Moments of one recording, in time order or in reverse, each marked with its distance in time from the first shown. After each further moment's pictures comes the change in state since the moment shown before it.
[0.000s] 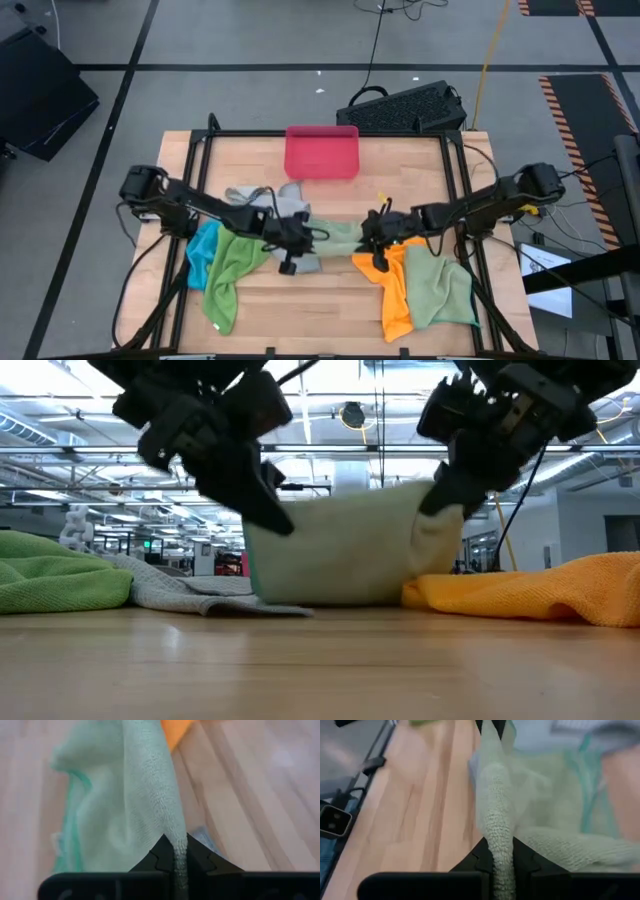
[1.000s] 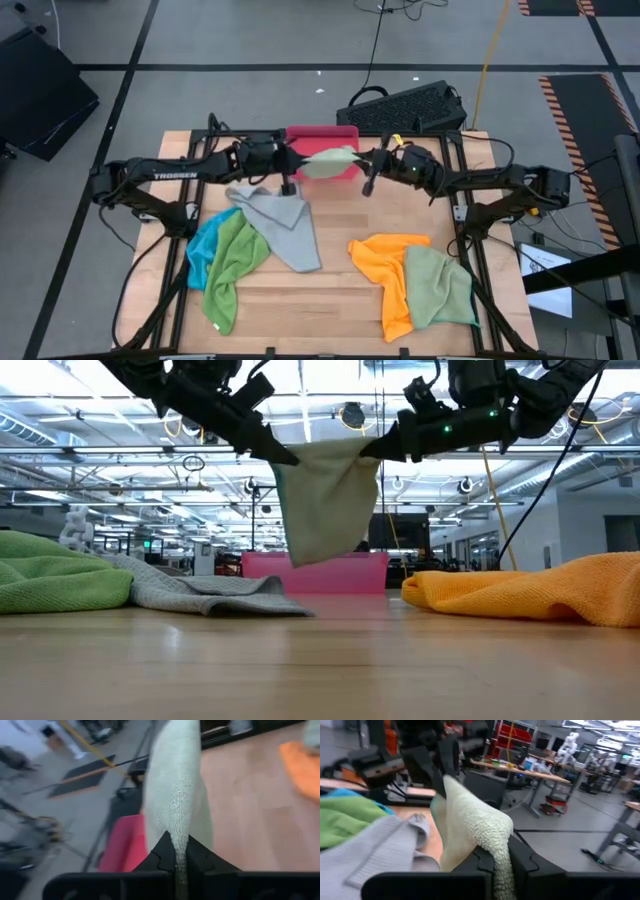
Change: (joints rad) left arm 0.531 -0.310 0.010 0.044 -0.028 0.383; right arm -0.566 -0.099 0.001 0.498 0.058 -0.606
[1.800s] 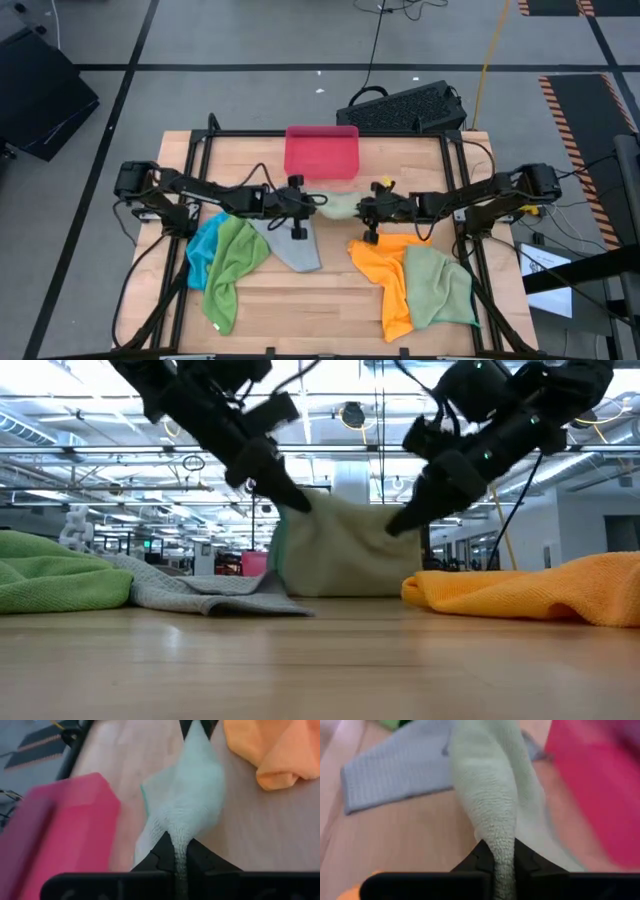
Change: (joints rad) left arm -0.343 0.204 -0.004 -0.007 -0.266 -0.193; right arm 0.364 0.083 -0.022 -0.456 0.196 0.249
